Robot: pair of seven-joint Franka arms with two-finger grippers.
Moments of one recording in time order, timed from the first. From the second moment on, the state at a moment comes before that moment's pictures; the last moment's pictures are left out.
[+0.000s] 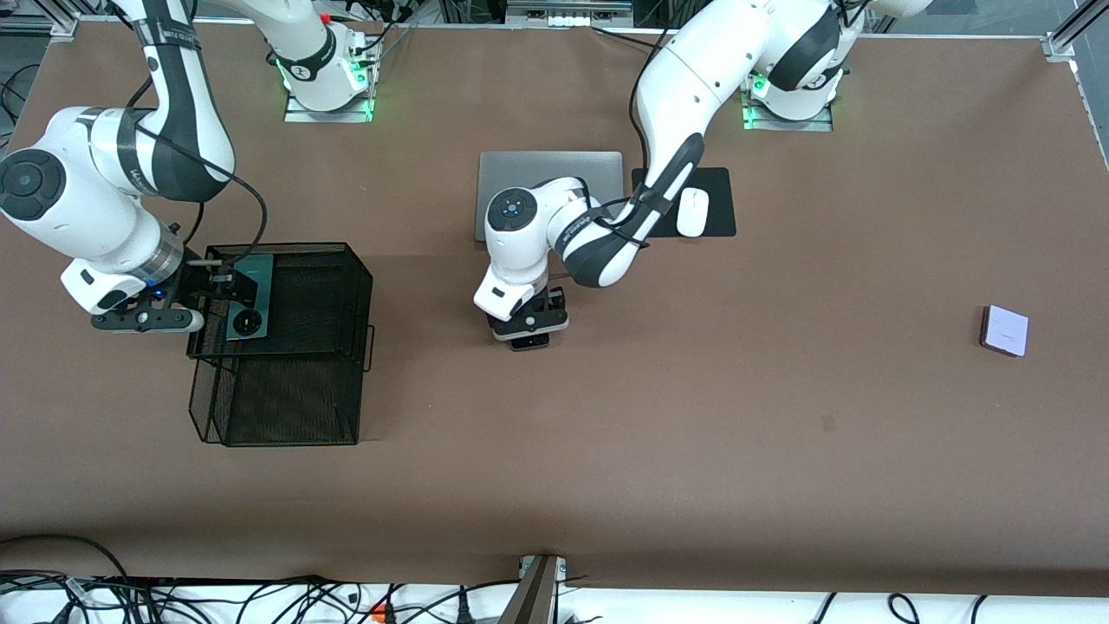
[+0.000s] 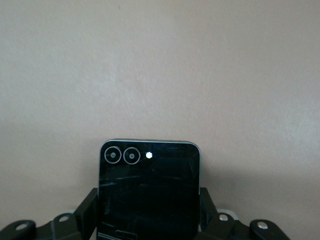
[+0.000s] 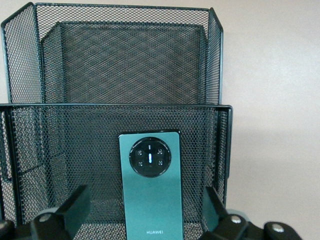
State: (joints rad) left arm -0.75 1.07 -0.14 -1.07 0.29 2.24 -1.21; right arm 0.52 0.19 -0.51 -1.99 0.06 2.19 -0.05
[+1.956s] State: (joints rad) left arm -0.06 0.44 -0.09 -2.02 0.29 2.58 -0.56; right arm 0.77 0.65 -0.22 -1.45 0.06 2.14 0.63
